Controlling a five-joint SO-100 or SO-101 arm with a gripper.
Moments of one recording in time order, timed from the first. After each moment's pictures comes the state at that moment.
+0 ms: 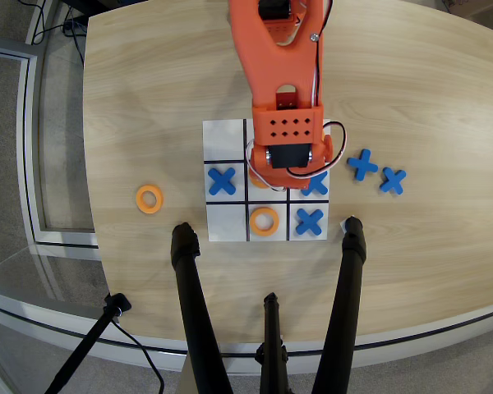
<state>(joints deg) -3.6 85.3 114.1 44.1 -80.5</state>
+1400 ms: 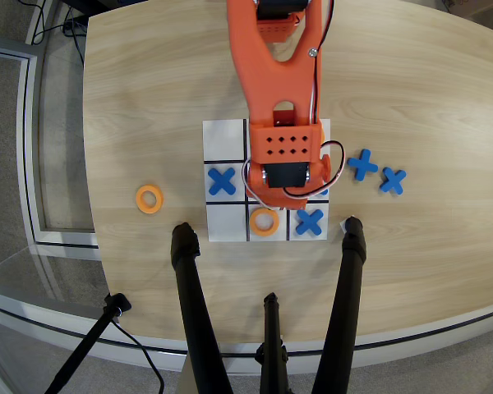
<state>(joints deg) -2.5 80.9 102.9 46.7 -79.1</state>
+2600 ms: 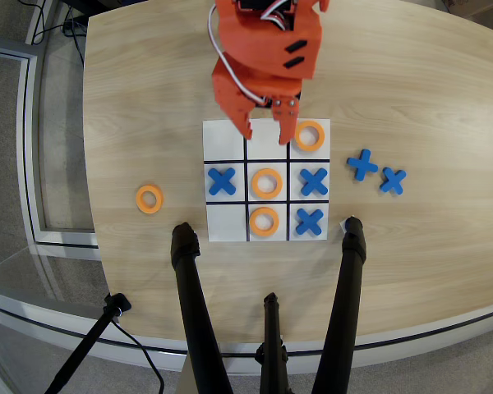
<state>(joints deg) 4.1 148.5 133.5 69.0 -84.9</state>
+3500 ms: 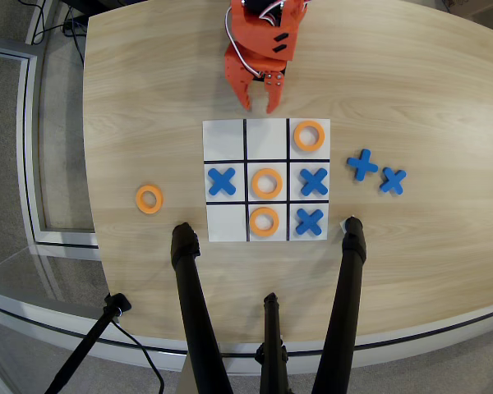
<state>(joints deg) 9.2 191.4 180.2 67.0 -86.9</state>
